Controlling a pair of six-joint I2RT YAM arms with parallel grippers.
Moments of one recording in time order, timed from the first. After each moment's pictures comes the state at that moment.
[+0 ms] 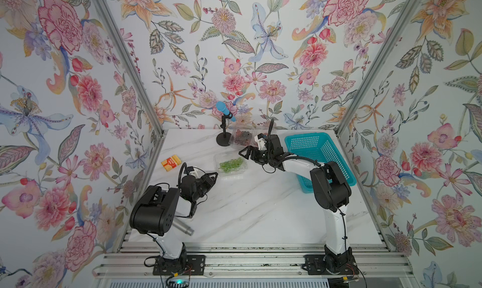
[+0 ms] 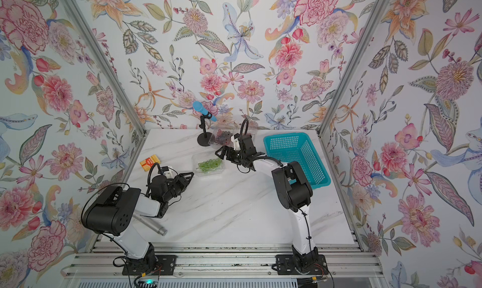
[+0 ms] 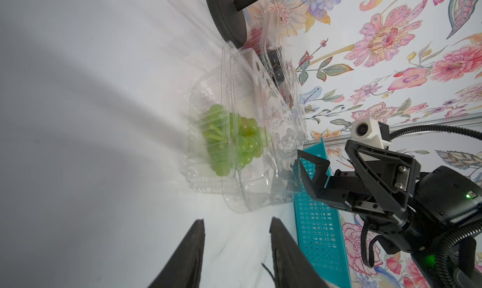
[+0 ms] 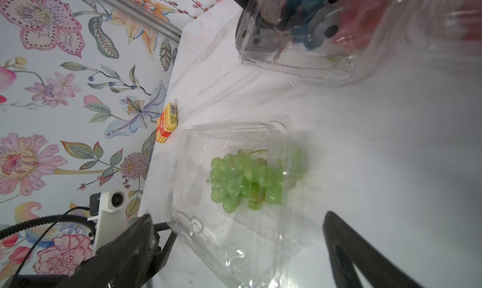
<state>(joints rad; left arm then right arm) -0.14 1.71 0.38 1.00 0.39 -1.04 0.52 2.14 1.52 0.05 -0.49 0.69</state>
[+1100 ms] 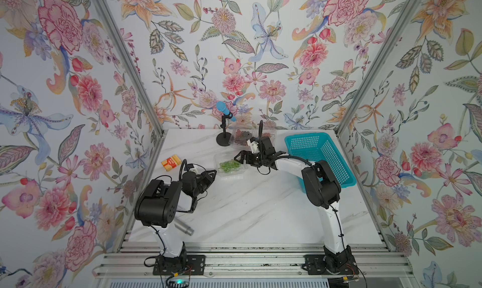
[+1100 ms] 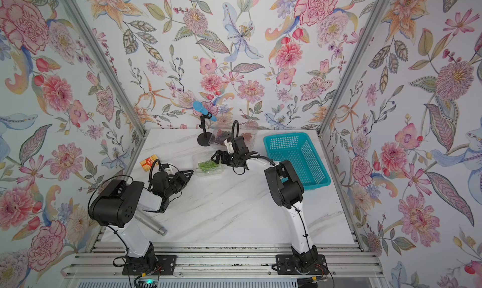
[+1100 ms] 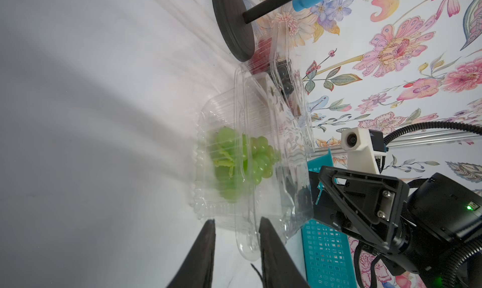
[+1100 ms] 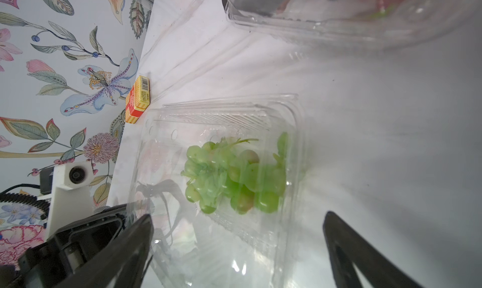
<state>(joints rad) -0.12 1.81 0.46 1.00 0.39 -1.04 0.57 2.24 1.64 -0.09 -0.46 0.59</state>
